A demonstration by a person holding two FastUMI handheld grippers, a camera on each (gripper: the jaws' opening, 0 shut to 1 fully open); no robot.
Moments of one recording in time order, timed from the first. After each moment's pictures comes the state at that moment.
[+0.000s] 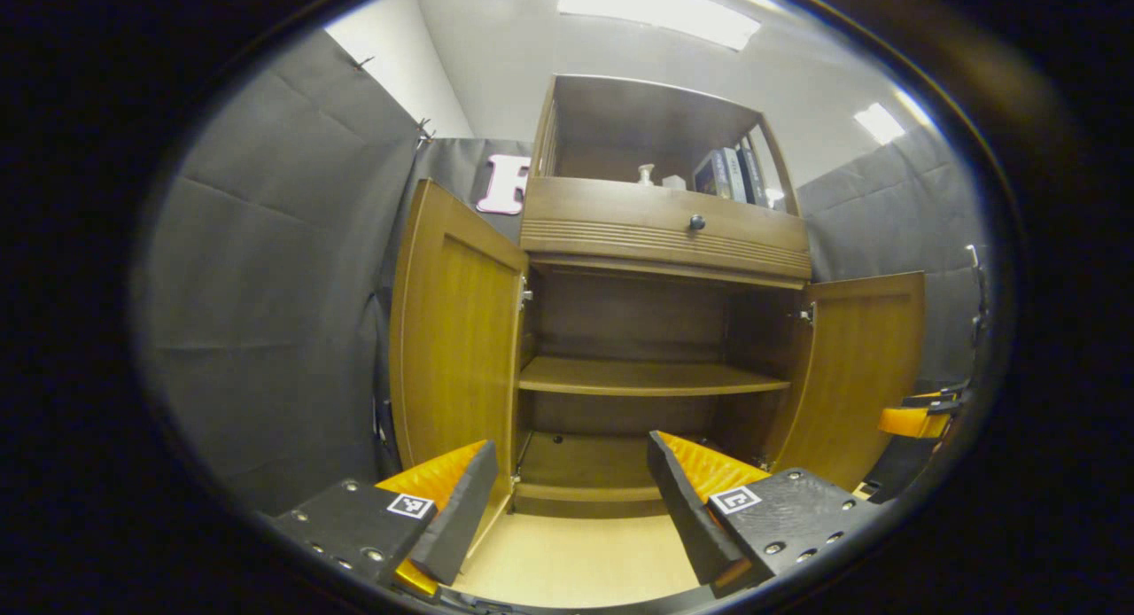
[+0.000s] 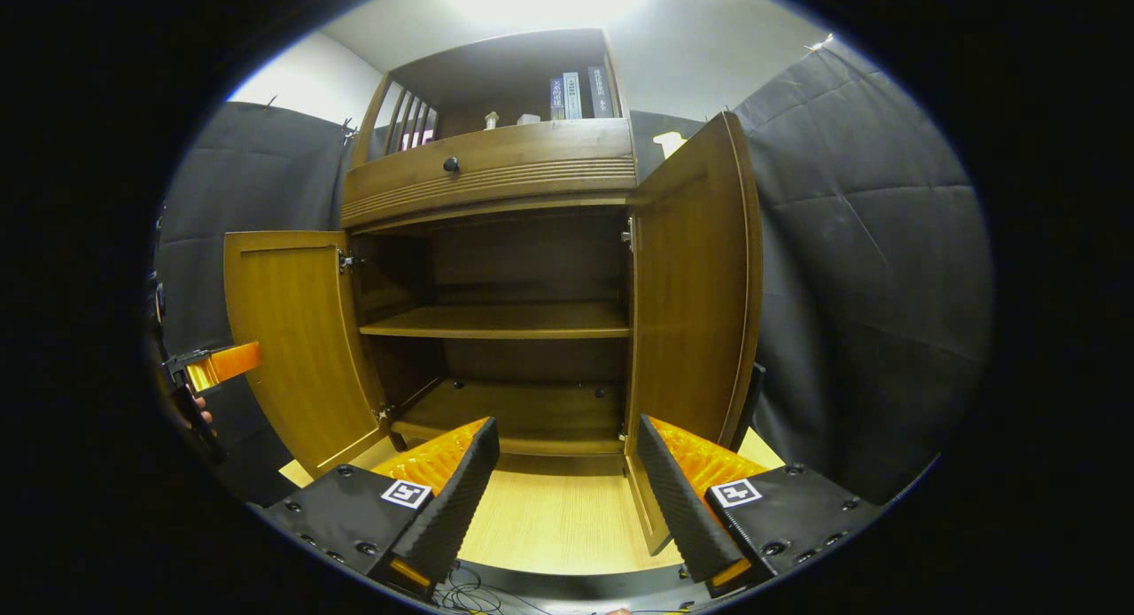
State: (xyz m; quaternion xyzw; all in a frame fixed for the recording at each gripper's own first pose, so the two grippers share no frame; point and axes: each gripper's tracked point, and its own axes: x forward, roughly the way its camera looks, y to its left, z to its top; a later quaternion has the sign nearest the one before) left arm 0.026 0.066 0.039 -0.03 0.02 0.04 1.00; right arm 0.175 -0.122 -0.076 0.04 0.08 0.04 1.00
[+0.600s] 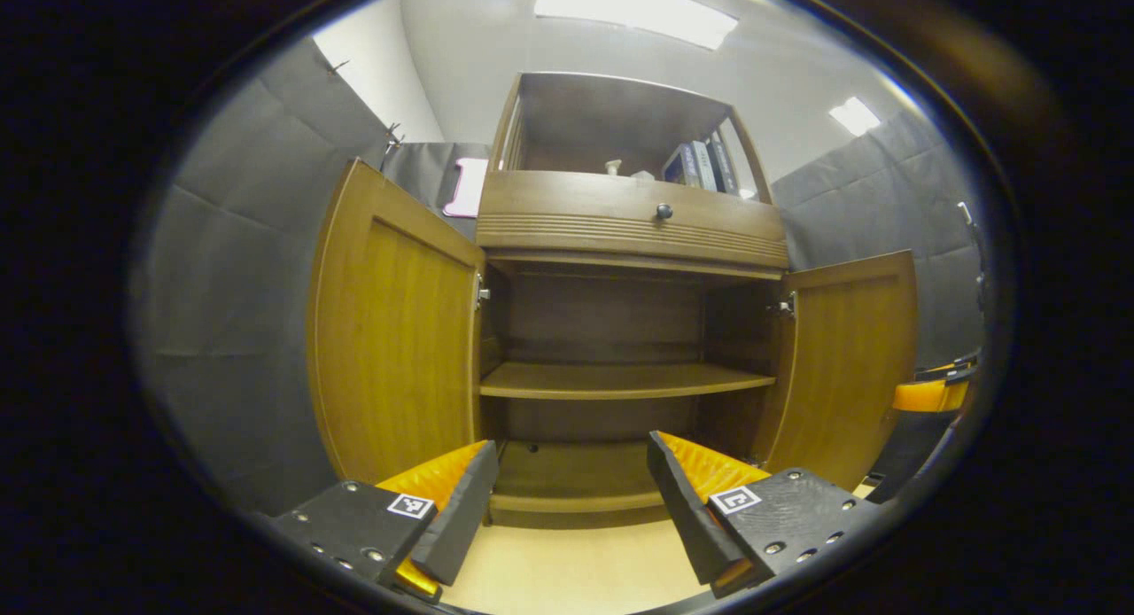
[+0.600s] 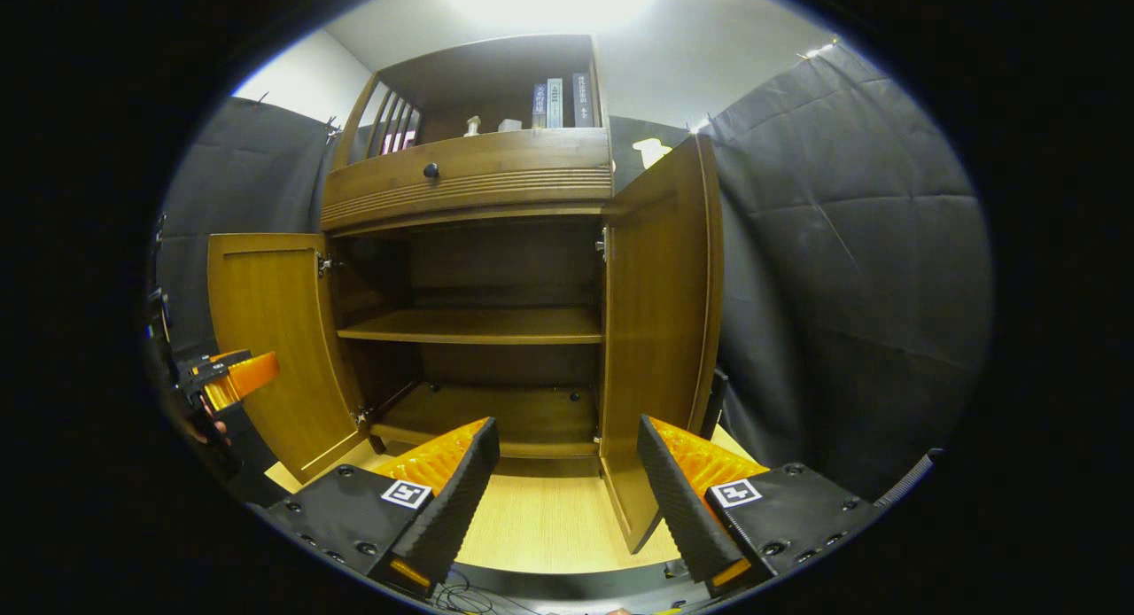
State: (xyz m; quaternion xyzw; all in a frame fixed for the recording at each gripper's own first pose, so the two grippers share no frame) left arm 0.050 0.042 0.030 -0.02 0.00 0.00 1.00; right arm 0.168 -0.143 -0.062 0.03 0.08 0.00 1.00
